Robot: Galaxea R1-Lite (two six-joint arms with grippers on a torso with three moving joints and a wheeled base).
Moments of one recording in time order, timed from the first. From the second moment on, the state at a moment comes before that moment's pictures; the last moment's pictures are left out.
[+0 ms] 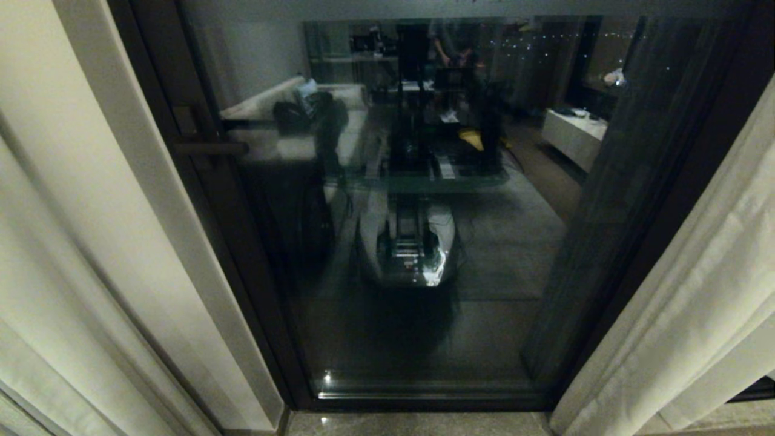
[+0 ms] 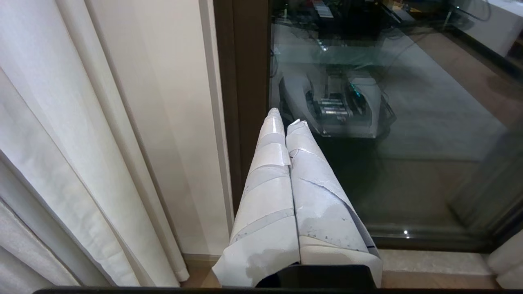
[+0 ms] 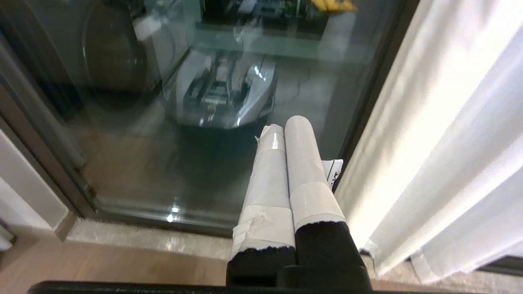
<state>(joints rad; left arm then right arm) -0.01 0.00 0.00 -0.01 0.03 -0.04 -0.11 0.37 -0.04 -0.32 0.19 -0.07</state>
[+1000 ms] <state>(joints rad) -0.01 0.00 0.00 -0.01 0.03 -0.03 -0.11 0.28 0.00 -0.05 0.06 -0.09</state>
